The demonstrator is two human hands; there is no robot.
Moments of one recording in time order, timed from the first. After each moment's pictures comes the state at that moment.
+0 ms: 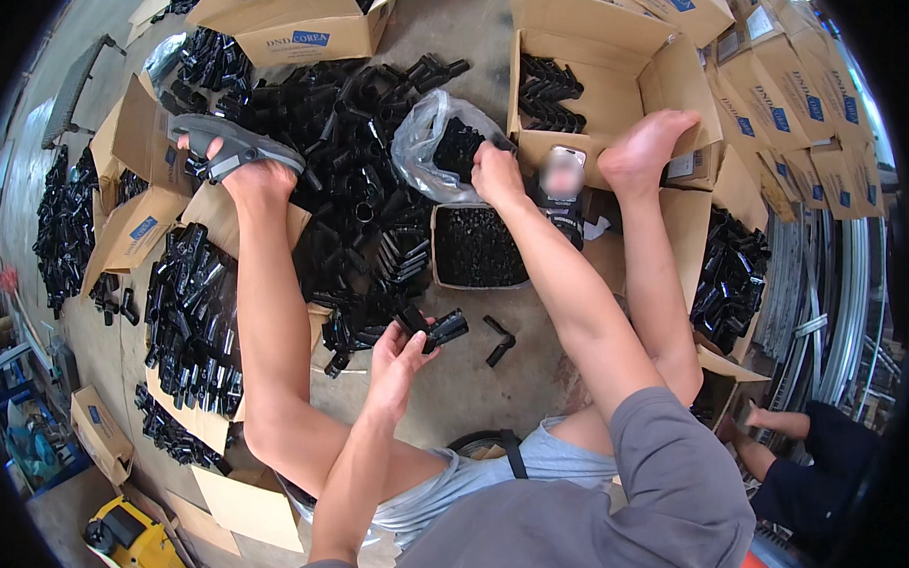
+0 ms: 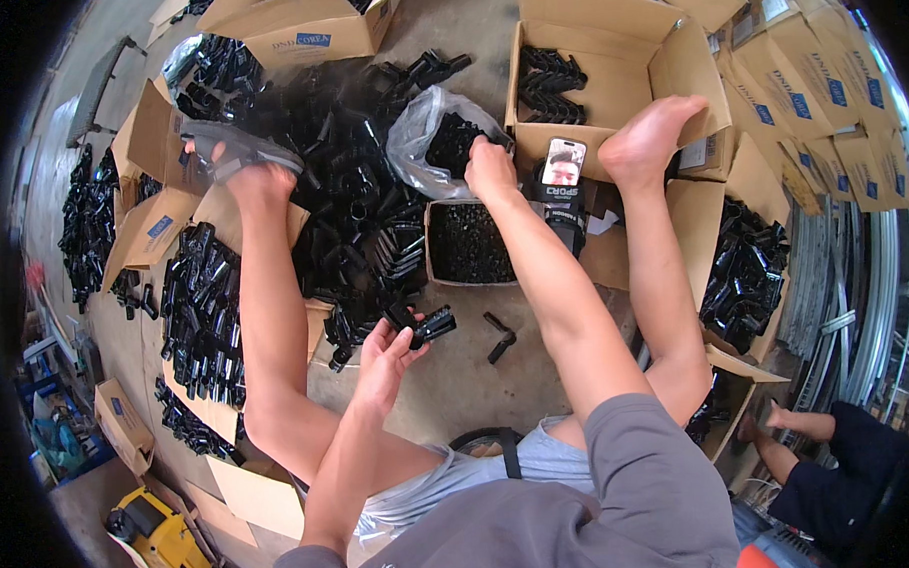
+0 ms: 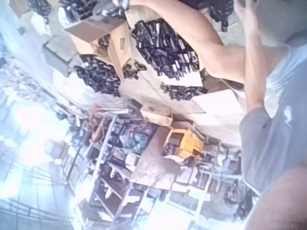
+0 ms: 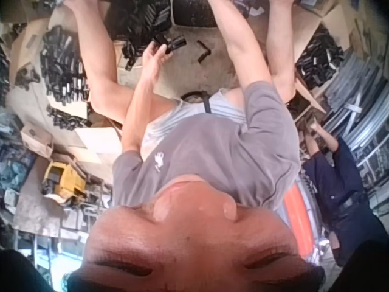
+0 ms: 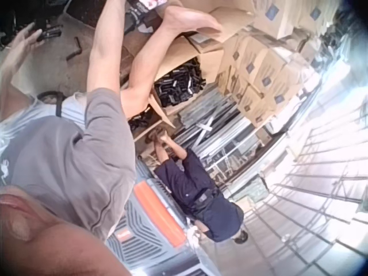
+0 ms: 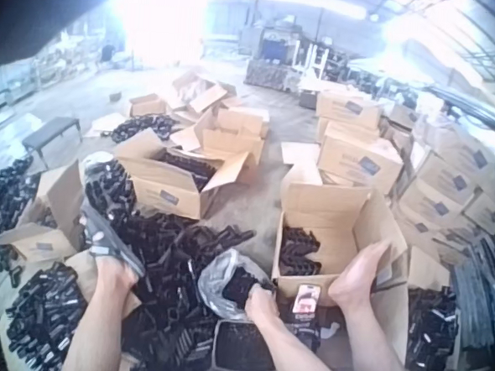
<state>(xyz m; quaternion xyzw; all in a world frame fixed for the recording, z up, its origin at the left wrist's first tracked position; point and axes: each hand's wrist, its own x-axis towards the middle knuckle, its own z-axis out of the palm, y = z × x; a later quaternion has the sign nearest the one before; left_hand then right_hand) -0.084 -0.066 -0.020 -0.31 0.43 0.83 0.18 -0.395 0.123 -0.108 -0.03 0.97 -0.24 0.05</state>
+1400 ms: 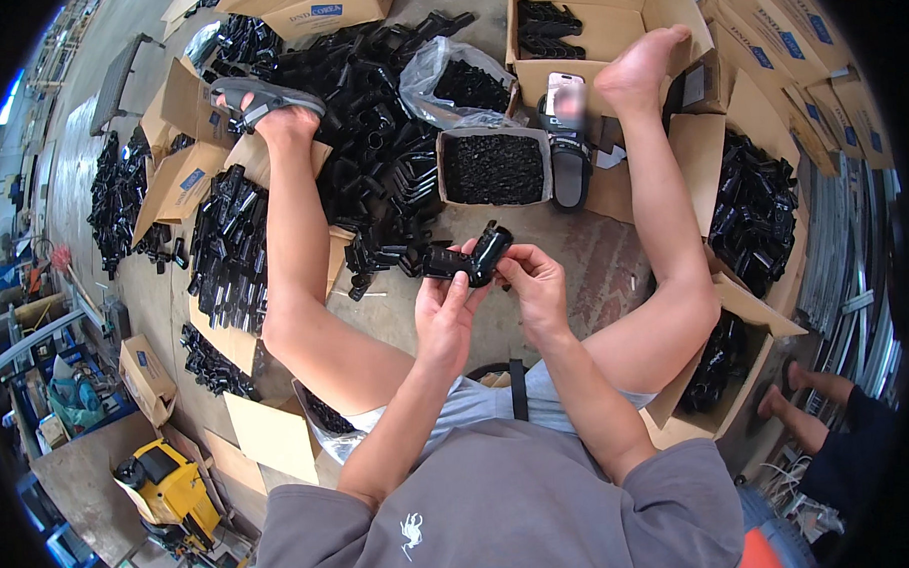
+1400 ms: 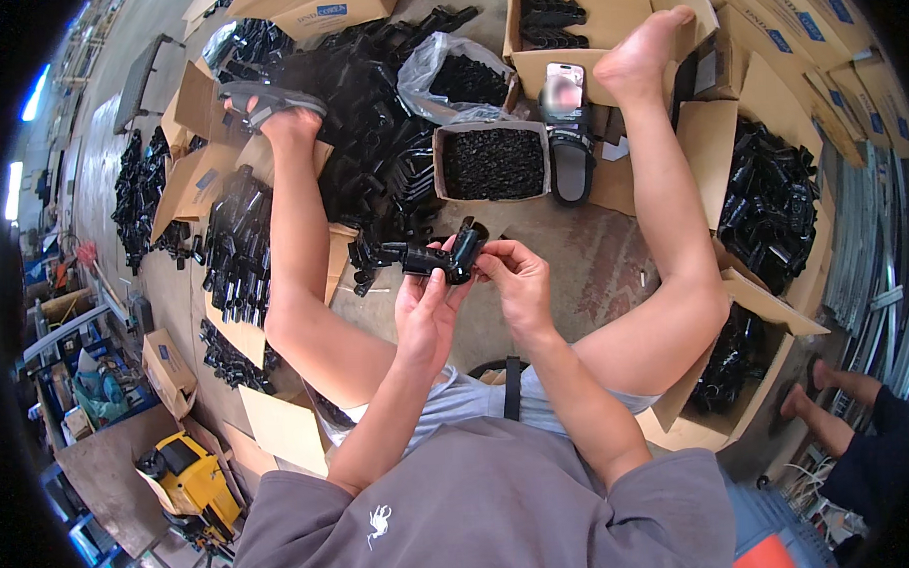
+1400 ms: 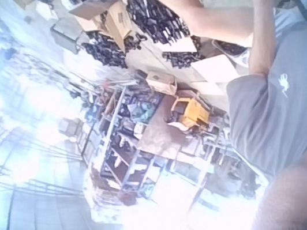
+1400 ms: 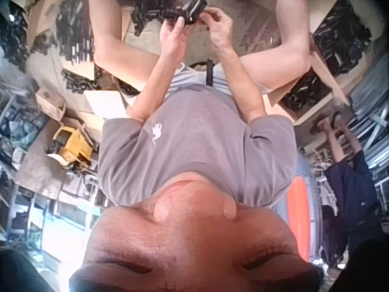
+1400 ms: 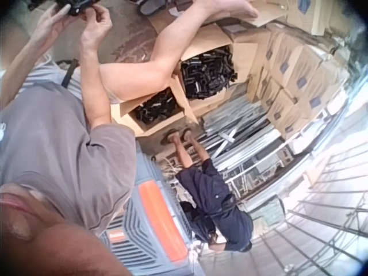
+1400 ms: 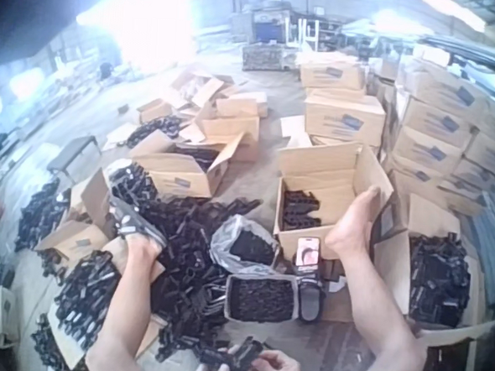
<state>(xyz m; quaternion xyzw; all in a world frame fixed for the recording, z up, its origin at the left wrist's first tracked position) -0.024 0.038 0.065 -0.24 0.36 0.90 0.04 -0.061 0.173 0.021 0.16 0.50 -0.84 0.13</state>
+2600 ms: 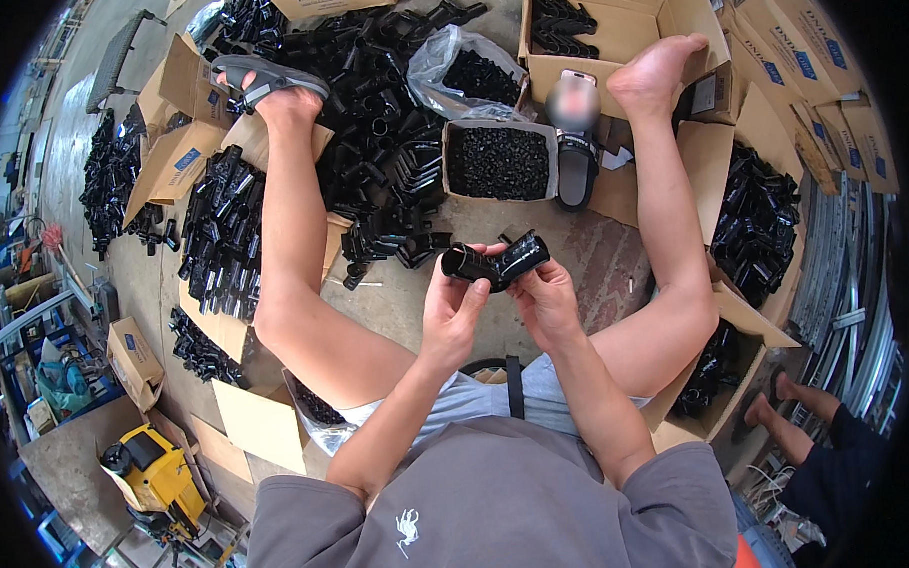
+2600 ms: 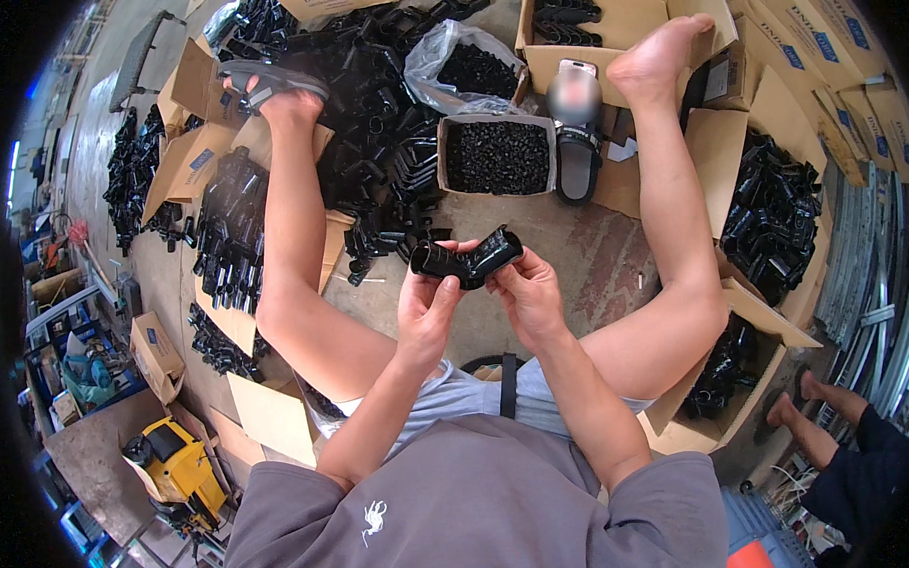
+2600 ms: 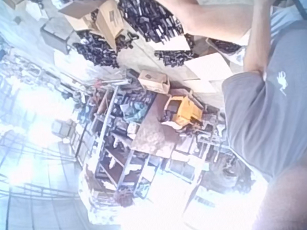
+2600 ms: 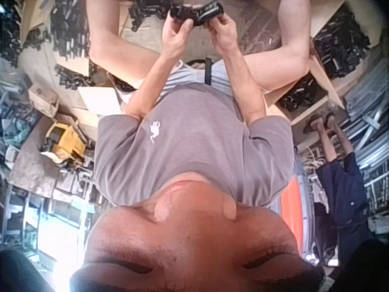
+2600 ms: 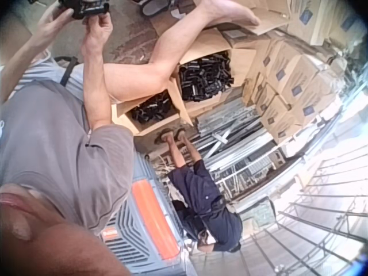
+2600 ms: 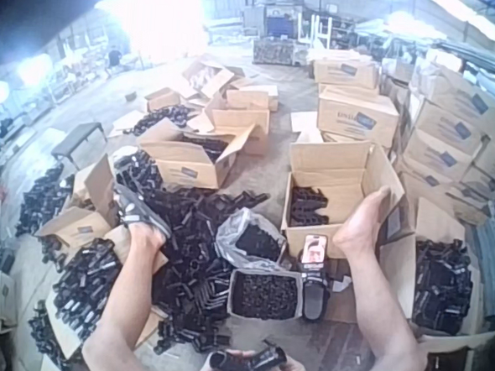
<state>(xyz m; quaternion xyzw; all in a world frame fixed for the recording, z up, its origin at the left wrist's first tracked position) -0.024 0.034 0.066 -0.10 0.48 0.87 0.03 -0.053 0.186 0.024 0.16 0.35 -0.90 0.21</state>
